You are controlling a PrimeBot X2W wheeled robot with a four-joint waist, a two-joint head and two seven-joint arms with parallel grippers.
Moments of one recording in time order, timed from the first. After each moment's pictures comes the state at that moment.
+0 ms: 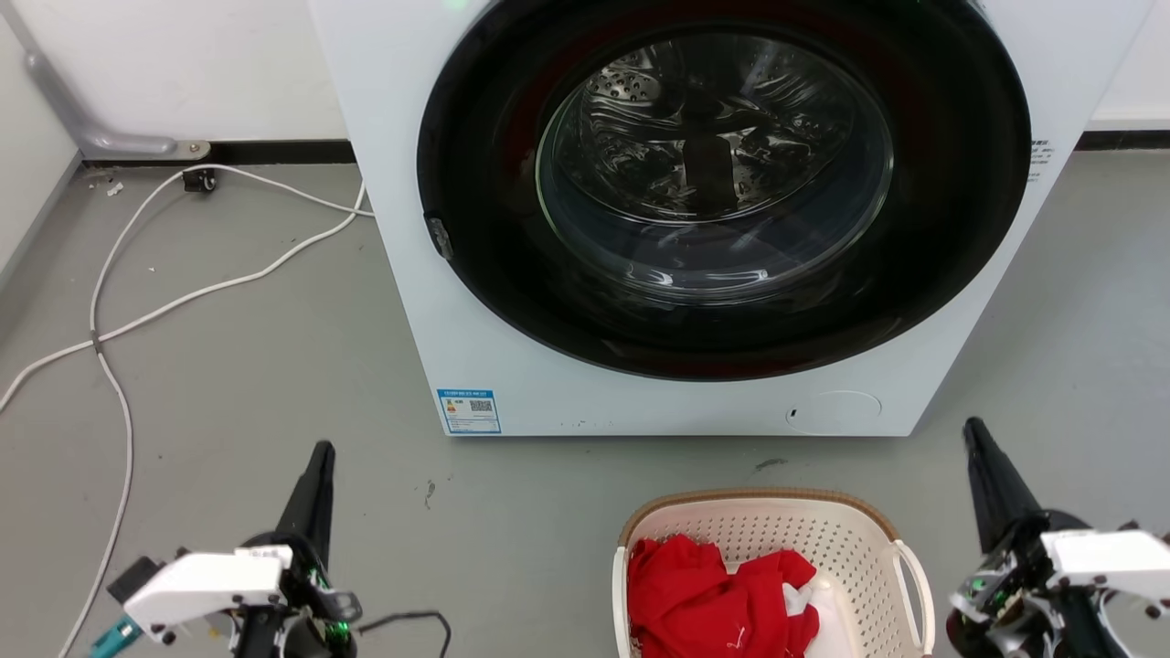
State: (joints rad) left arm -0.10 0.05 0.10 0.25 -1.61 -0.13 0.11; right arm -0.10 -0.06 -0.11 0.25 1.62 0.13 0.11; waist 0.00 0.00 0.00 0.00
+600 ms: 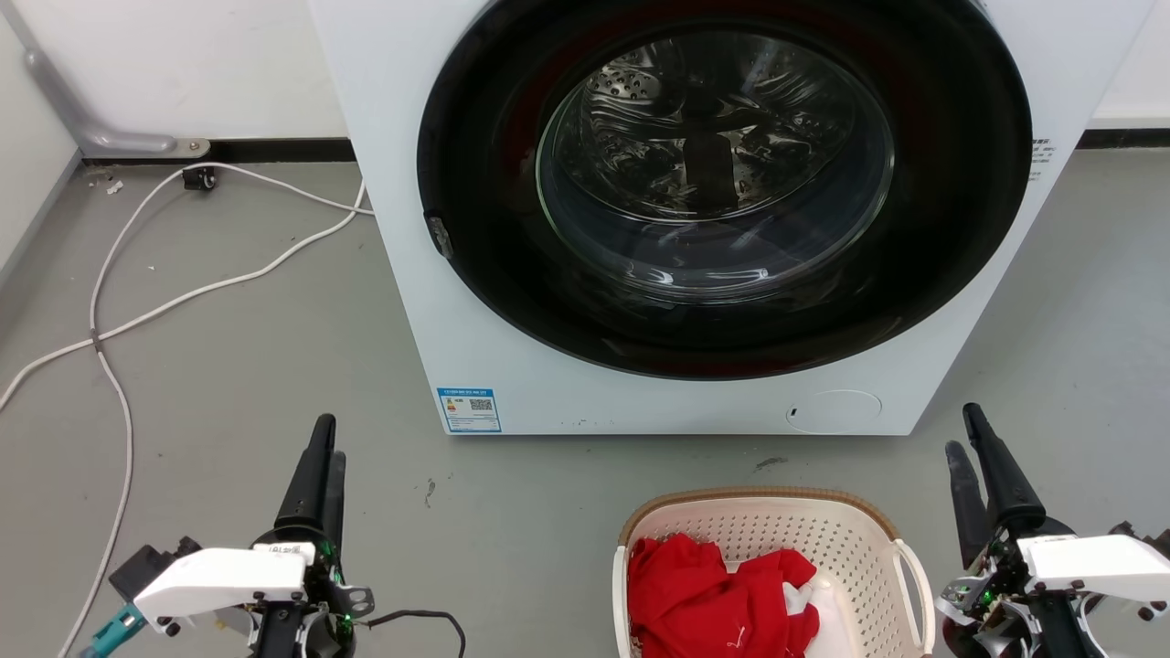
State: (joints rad) left arm -0.08 0.05 0.06 0.20 -1.53 -0.13 0.03; right arm -0.07 -0.05 -0.05 0.21 1.55 0.13 0.03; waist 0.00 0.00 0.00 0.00
